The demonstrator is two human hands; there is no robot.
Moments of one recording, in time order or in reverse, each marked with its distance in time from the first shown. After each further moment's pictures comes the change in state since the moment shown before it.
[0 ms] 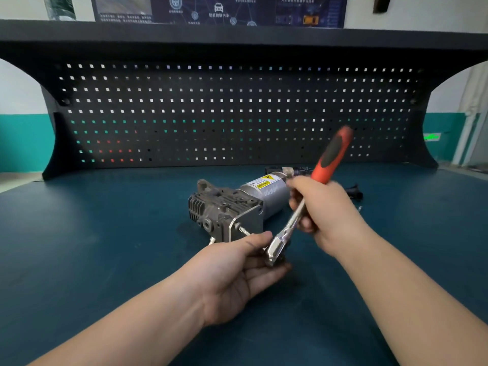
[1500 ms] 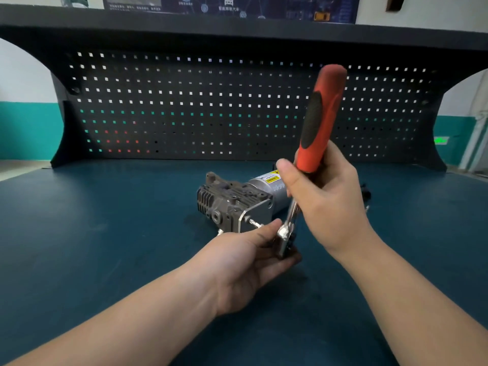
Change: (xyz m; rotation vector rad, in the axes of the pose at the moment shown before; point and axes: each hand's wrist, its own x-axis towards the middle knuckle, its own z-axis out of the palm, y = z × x) left_hand -0.004 0.000 0.002 -0.063 -0.006 0.067; right_hand -0.030 -0.009 0.011 -0.056 -0.217 -0.792
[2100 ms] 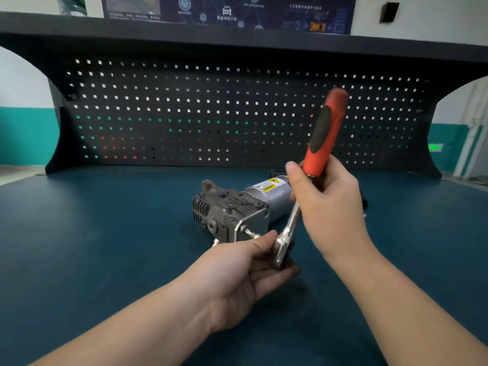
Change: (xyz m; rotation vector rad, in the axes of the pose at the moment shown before) left_hand 0.000 0.000 0.000 -0.001 -0.013 -0.011; right_hand 0.004 0.012 -0.002 -0.185 0.207 0.154
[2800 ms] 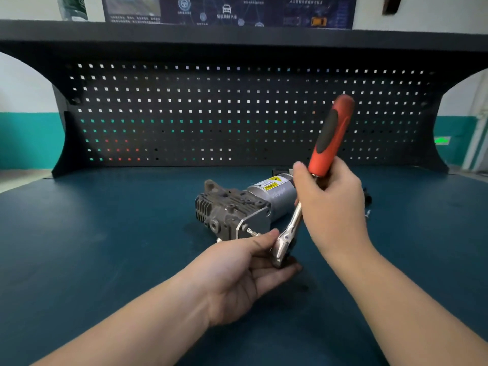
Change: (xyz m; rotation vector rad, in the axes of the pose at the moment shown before) left_hand 0.000 0.005 0.001 0.022 0.002 -0.046; right_hand 0.001 0.005 0.003 -0.113 0.142 0.006
